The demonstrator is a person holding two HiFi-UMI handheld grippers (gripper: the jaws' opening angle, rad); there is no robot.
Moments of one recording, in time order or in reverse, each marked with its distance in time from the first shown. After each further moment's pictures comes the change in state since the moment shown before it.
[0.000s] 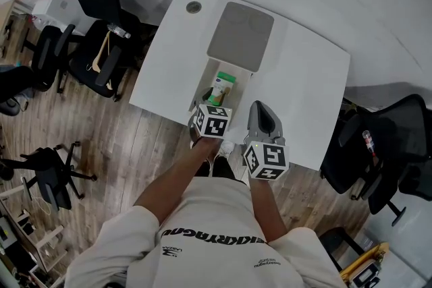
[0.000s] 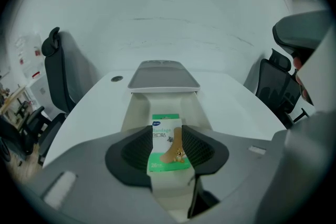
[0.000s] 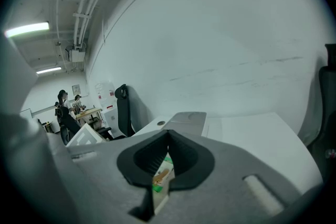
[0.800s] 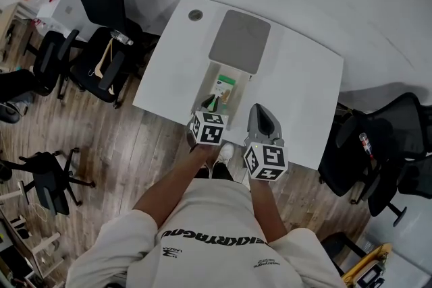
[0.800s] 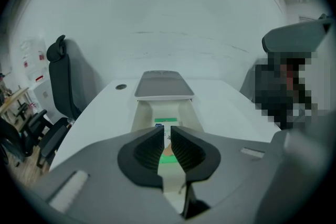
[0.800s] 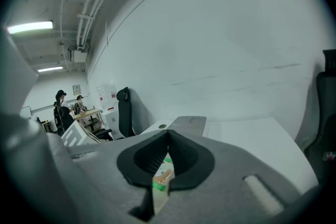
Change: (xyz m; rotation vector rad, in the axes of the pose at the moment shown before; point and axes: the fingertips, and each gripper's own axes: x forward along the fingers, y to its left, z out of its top) left arm -0.045 -0.001 0.005 0.008 -0.083 -0.001; right arm -0.028 0.014 0.011 -0.021 -0.040 -0.003
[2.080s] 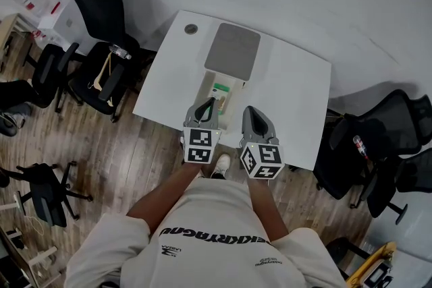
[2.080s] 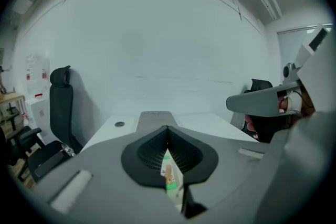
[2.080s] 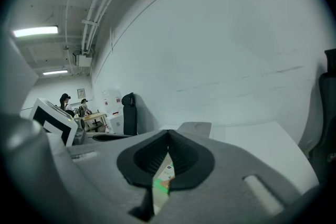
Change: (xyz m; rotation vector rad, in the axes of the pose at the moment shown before) left arm -0.097 -0.012 0.081 0.030 -0.370 -0.047; right arm -0.016 0.017 0.019 0.001 -0.046 0.042
